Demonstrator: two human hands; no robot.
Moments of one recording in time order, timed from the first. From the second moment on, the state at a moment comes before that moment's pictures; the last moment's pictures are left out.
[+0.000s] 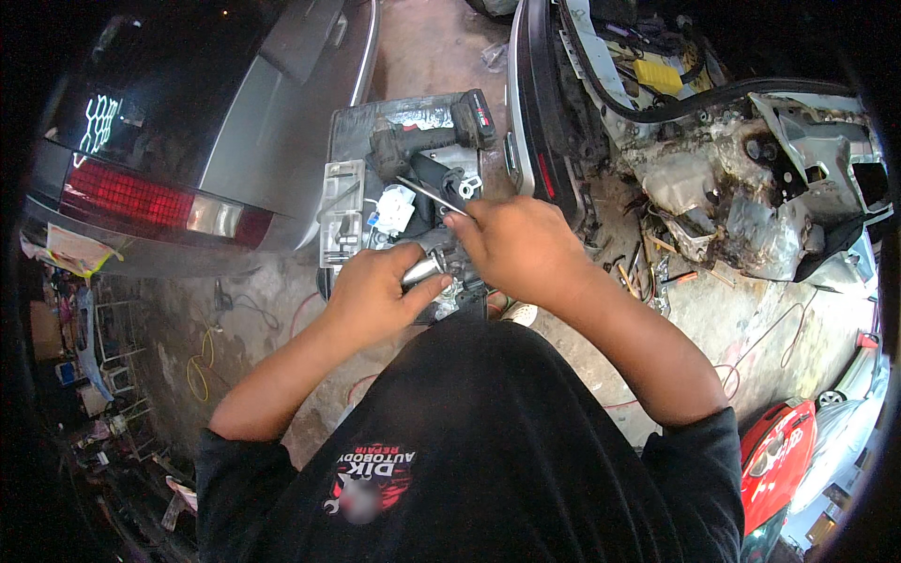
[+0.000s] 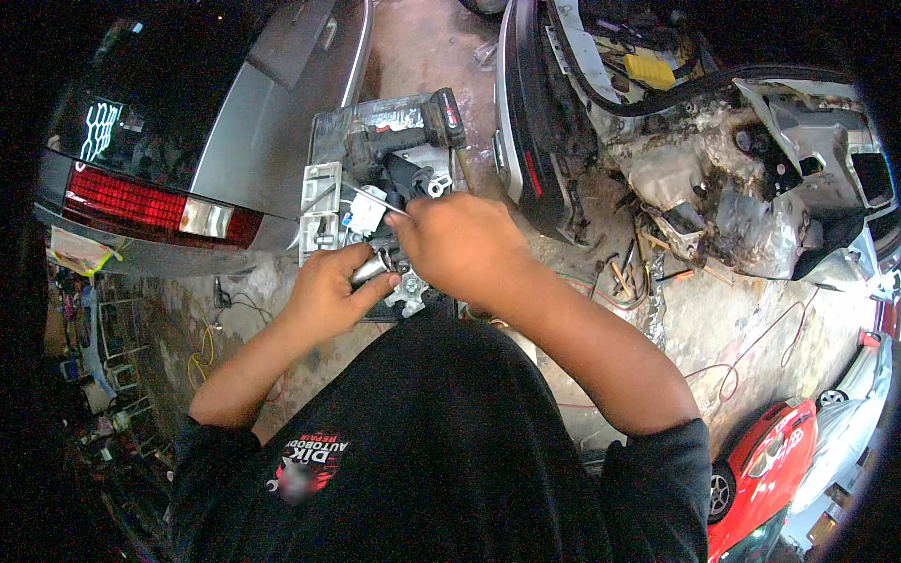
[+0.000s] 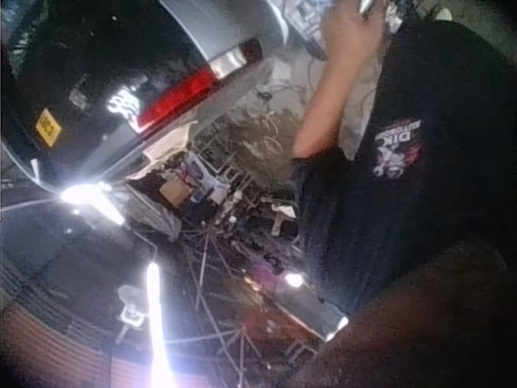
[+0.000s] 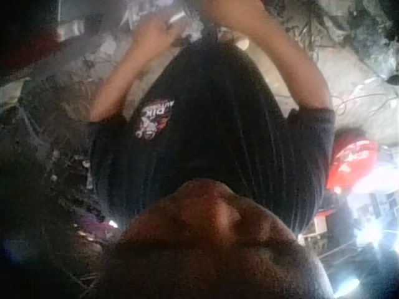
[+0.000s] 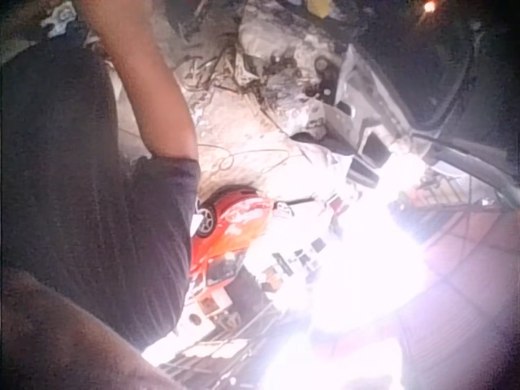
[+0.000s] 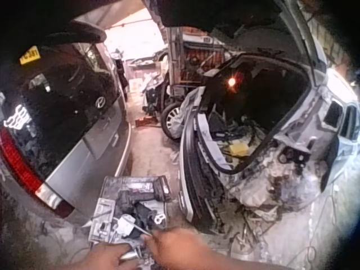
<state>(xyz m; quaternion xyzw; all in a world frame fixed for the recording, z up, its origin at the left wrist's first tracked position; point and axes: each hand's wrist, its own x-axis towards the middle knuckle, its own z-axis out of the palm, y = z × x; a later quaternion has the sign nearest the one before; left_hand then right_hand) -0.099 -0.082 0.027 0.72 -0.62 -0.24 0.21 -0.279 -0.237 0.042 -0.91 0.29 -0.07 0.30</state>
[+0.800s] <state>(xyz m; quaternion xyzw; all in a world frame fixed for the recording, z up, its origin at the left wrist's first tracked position) -0.099 -0.070 0.007 0.70 -0.52 -0.40 0.29 -0.276 -0.258 0.049 -0.89 0.24 -0.04 0.39</state>
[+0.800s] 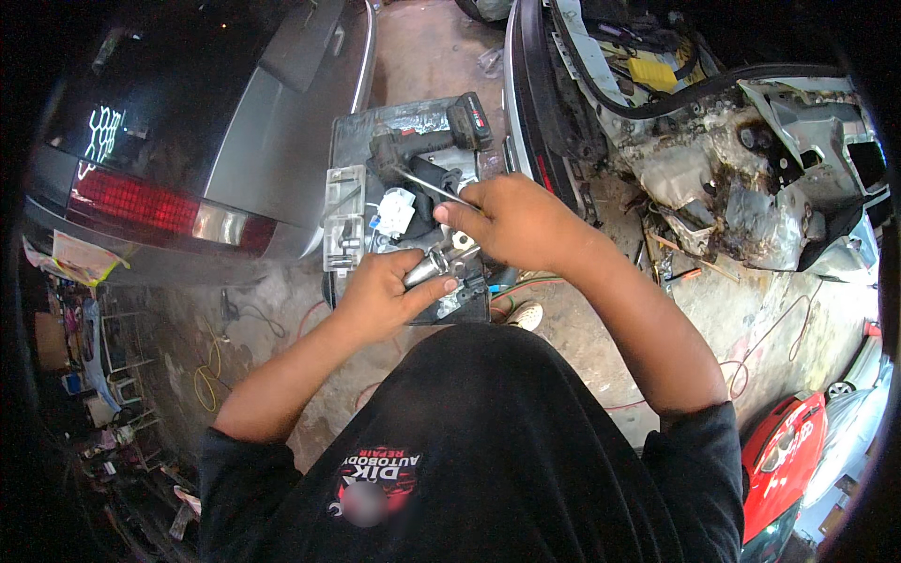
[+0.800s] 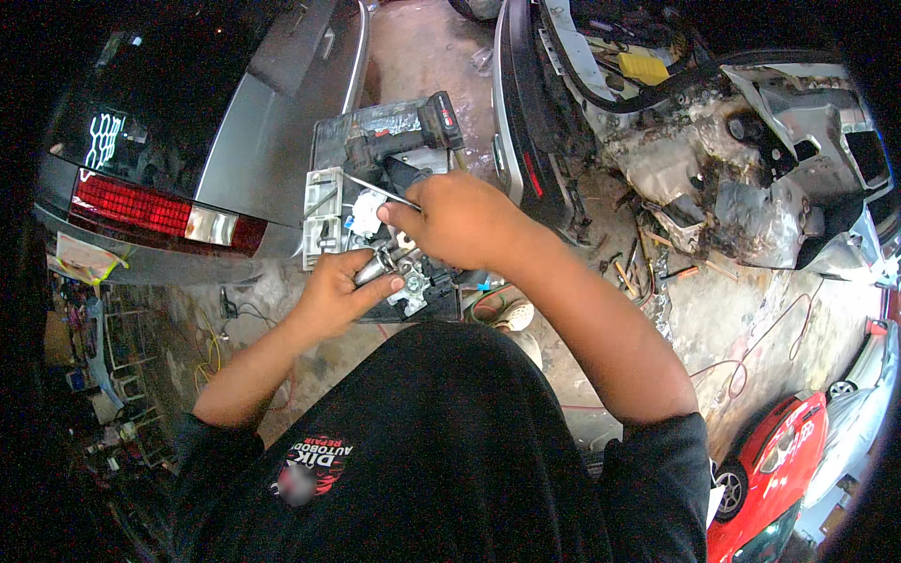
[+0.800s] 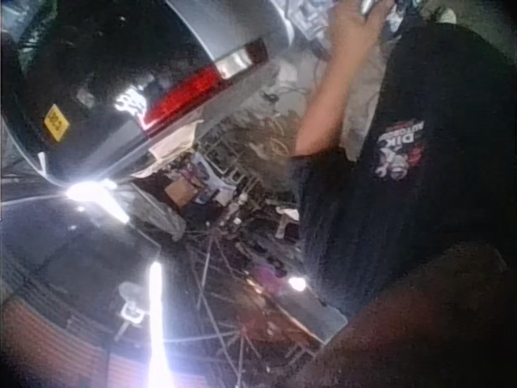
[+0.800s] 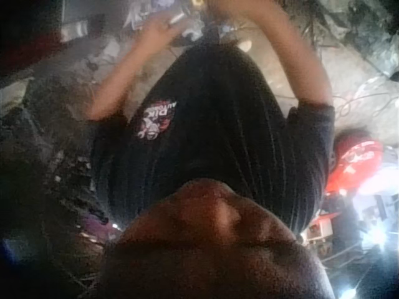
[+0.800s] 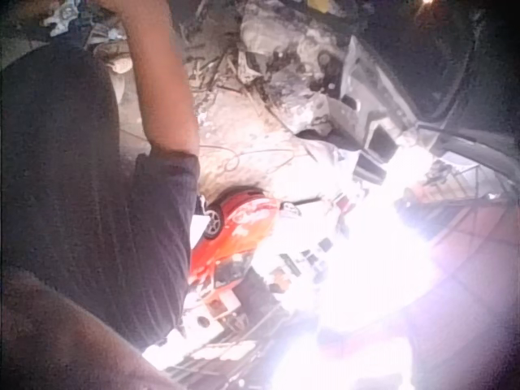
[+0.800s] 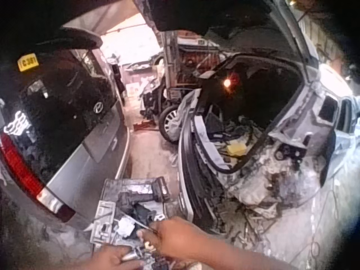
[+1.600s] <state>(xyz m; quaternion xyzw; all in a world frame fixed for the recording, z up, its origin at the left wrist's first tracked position) -0.126 -0.069 0.005 0.60 -0.30 -0.37 0.65 -0.322 -0.165 0.084 -0.68 0.28 0.01 0.68</state>
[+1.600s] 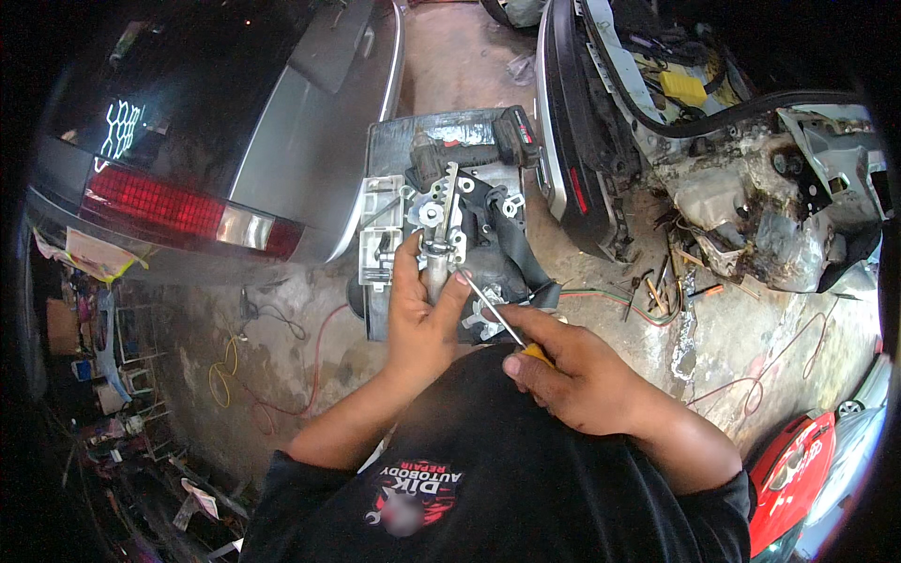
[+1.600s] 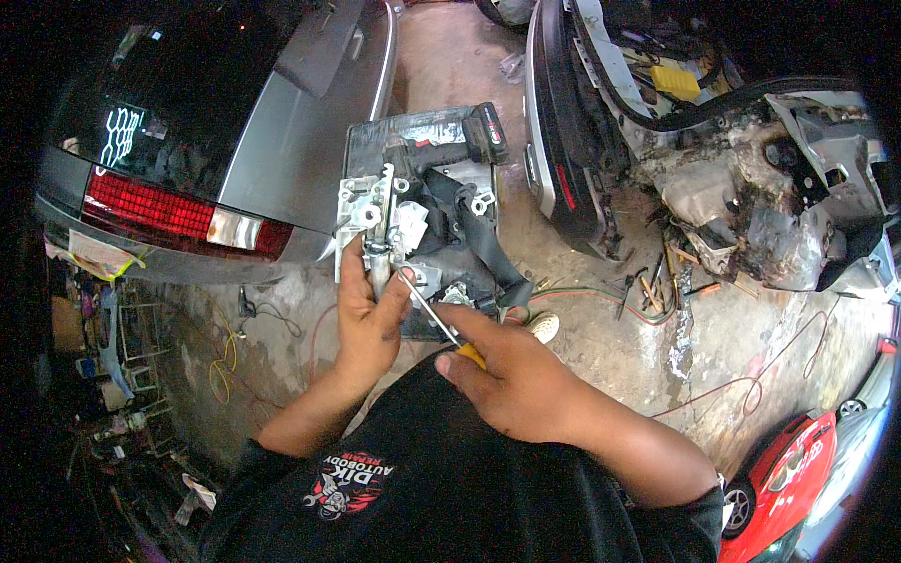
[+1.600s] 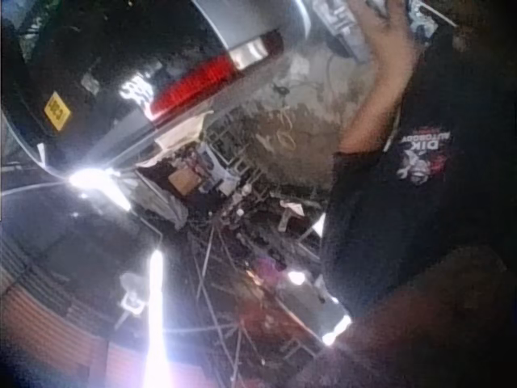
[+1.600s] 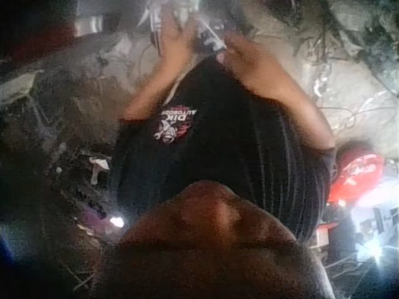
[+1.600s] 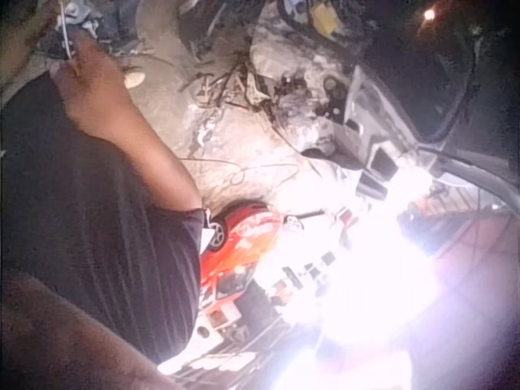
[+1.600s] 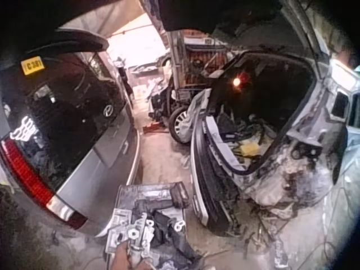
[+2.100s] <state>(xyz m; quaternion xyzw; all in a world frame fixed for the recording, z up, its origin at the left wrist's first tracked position) -0.123 -0.075 0.011 0.58 -0.31 -0.34 0.67 -0.298 -0.162 0.091 -0.61 0.30 0.01 0.73</state>
